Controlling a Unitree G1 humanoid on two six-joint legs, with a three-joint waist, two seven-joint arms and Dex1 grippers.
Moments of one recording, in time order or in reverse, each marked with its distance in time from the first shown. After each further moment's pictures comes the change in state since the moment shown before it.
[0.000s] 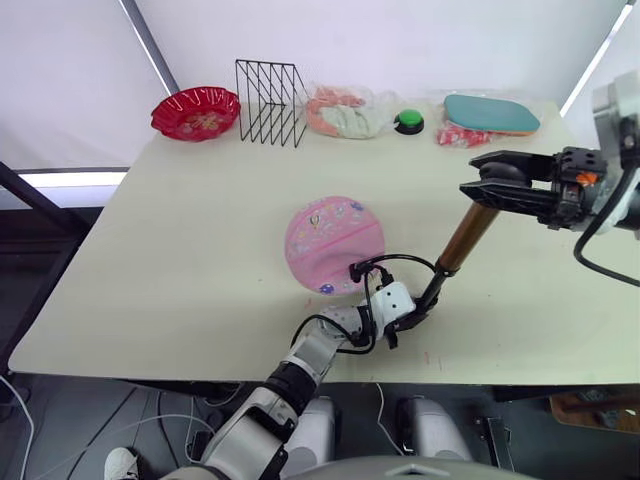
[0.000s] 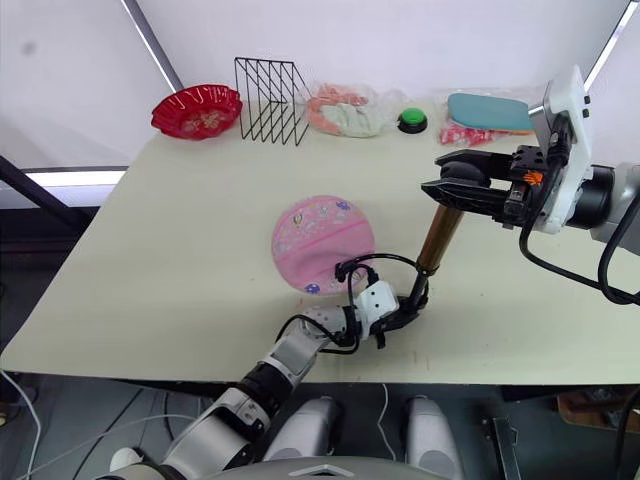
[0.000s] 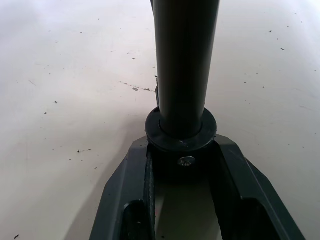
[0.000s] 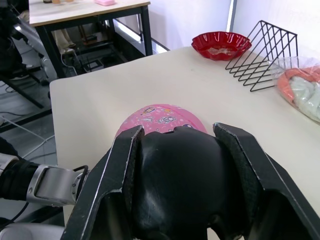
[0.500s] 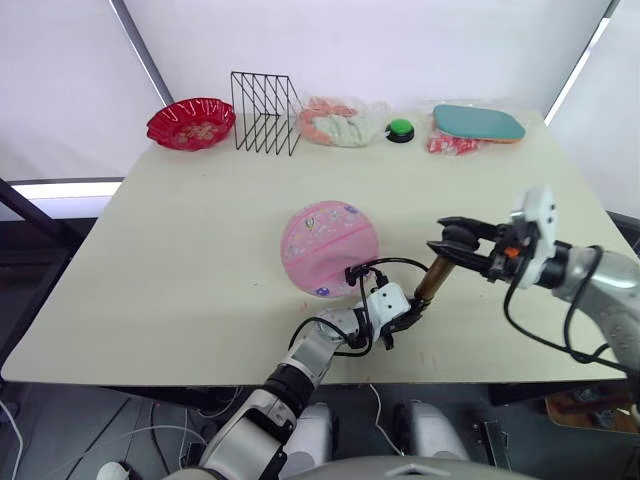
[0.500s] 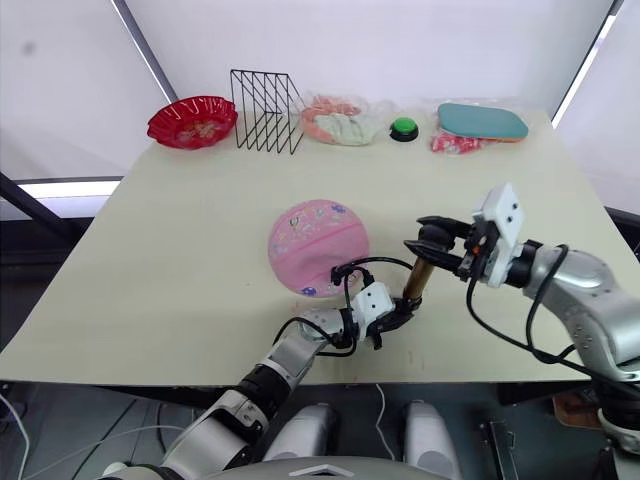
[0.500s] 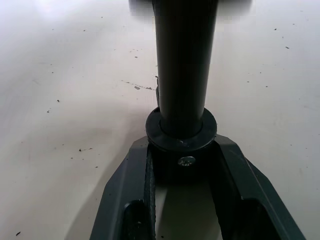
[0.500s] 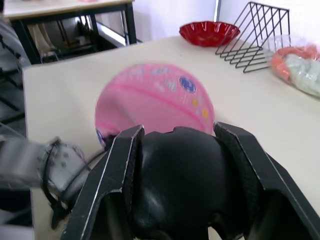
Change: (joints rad) left arm 0.013 0.008 0.011 0.011 0.003 0.020 0.021; right arm 0.365 0.279 0.304 0.127 -0.502 -0.557 0.115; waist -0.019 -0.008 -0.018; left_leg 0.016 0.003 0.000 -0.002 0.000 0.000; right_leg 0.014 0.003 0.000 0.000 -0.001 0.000
